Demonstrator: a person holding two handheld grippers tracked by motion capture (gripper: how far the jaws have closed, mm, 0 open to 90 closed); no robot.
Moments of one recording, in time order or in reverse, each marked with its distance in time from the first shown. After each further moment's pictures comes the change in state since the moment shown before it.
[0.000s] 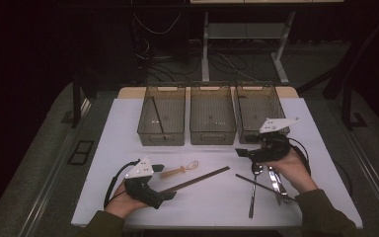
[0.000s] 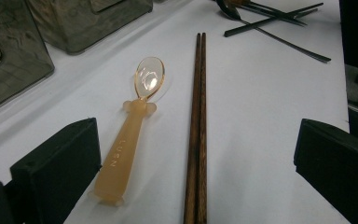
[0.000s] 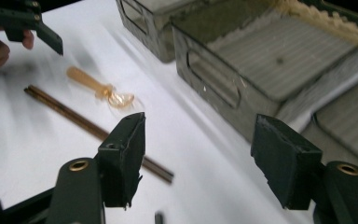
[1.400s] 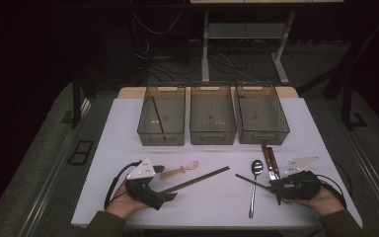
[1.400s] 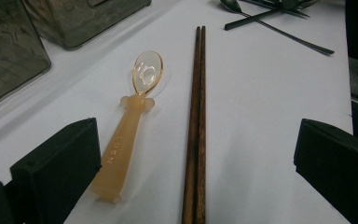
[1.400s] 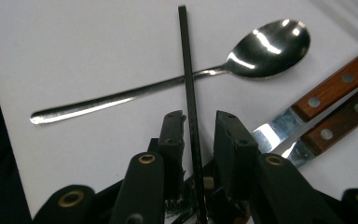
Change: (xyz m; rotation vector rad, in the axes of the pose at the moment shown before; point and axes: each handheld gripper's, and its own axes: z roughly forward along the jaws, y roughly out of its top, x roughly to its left) left arm -0.002 0.000 0.002 0.022 0.005 0.014; right arm 0.007 -0.107 -0.042 0.270 0.027 -0.045
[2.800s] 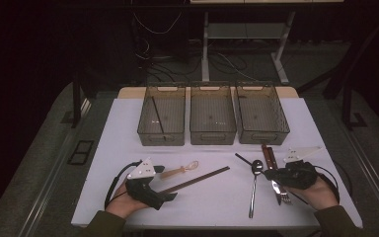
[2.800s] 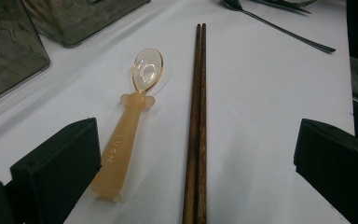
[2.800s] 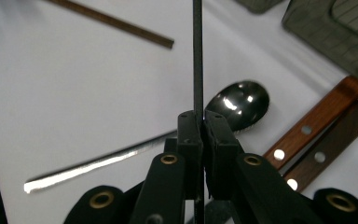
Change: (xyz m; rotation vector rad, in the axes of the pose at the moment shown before) left arm 0.000 0.000 0.001 0.004 -0.002 -0.007; right arm -0.009 0.023 -0.004 -0.102 -0.026 0.075
